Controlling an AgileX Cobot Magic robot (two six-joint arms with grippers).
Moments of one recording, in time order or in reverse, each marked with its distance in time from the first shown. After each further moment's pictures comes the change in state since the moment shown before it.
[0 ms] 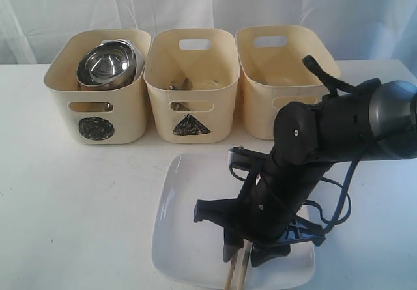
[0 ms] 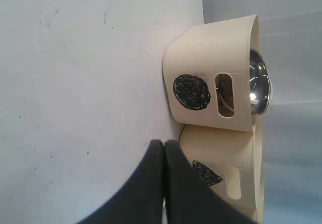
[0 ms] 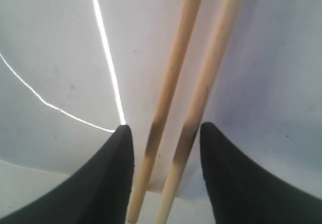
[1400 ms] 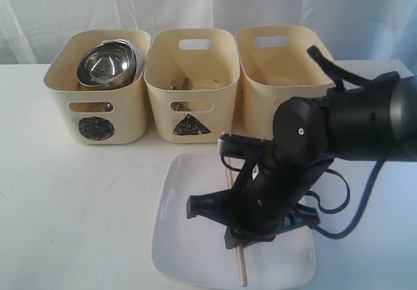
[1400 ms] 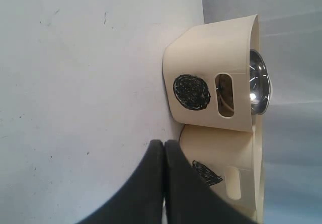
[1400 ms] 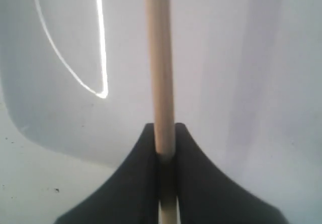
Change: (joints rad) left arm 0.000 0.000 0.000 0.000 0.000 0.000; right arm 0.048 -0.074 0.000 -0.070 -0.047 -0.029
